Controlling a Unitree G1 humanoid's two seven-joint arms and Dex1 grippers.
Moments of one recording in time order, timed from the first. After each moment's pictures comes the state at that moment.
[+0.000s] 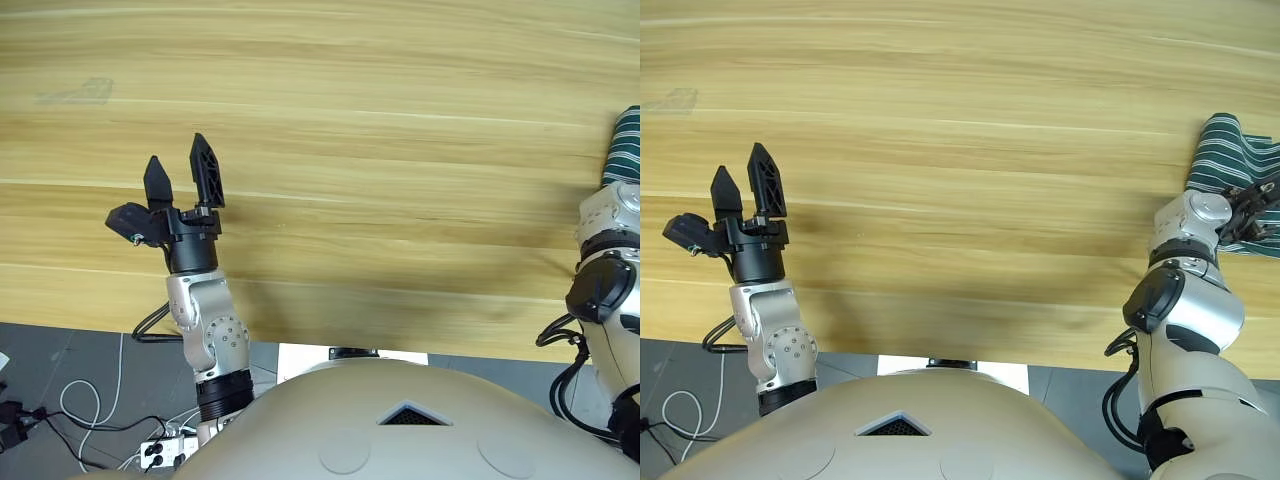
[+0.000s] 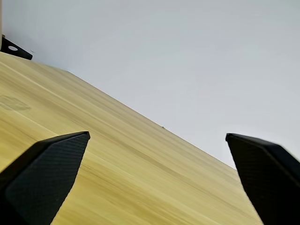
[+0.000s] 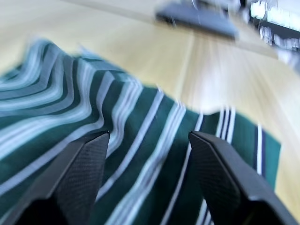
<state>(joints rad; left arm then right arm) 0.30 -0.06 0.18 -0.21 -0.61 -0.19 -0.31 -0.61 -0.49 -0.40 1.23 0.09 -0.29 -0.72</state>
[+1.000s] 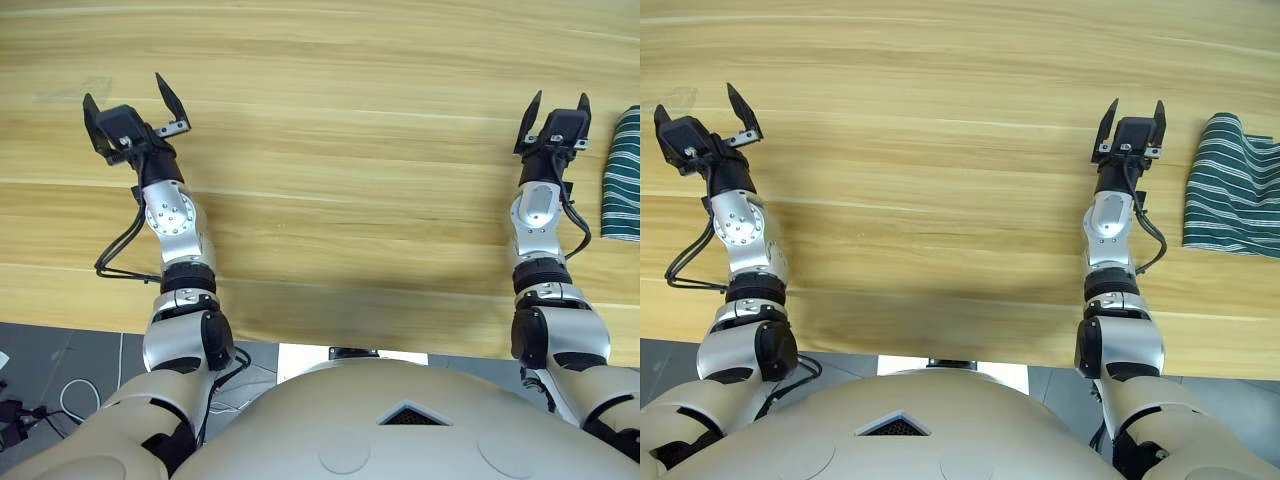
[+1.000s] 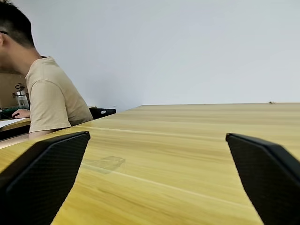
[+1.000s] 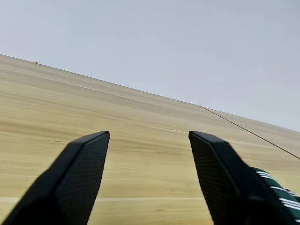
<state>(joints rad) -0.30 0.24 0.28 0.78 -0.04 -0.64 0.13 -0.38 -0.28 -0.11 0.94 -0.11 -0.63 -0.26</state>
